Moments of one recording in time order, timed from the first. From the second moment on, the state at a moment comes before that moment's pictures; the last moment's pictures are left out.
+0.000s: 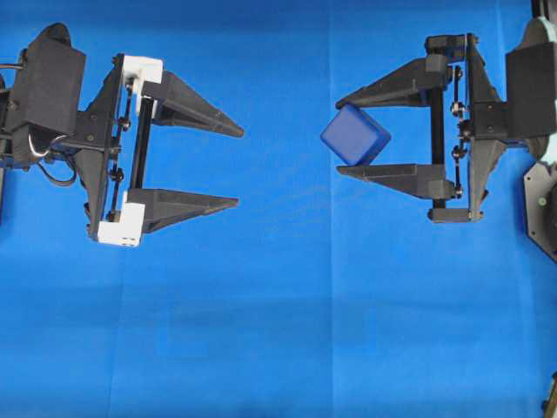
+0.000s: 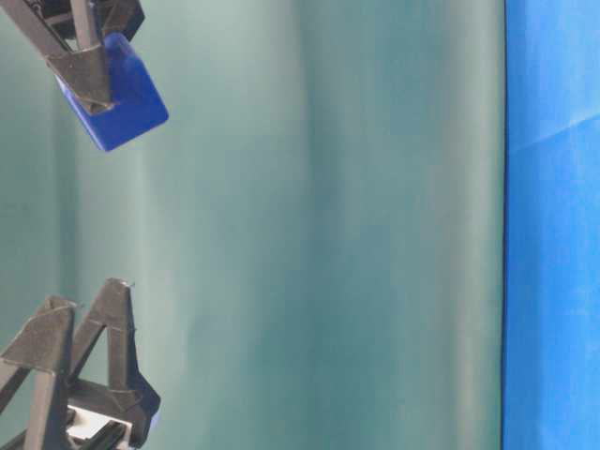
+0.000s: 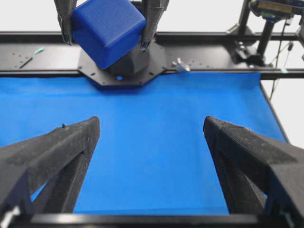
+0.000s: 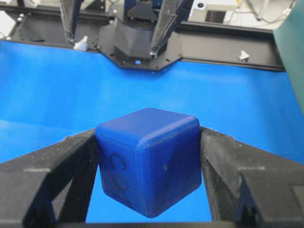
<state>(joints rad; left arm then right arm) -0.07 -0.42 0.64 0.01 -0.10 -0.04 0.05 -0.55 0.66 -0.64 0.13 0.71</state>
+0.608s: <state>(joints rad) -0.07 -0.42 0.64 0.01 -0.10 -0.04 0.05 -0.55 0.66 -0.64 0.16 0.71</state>
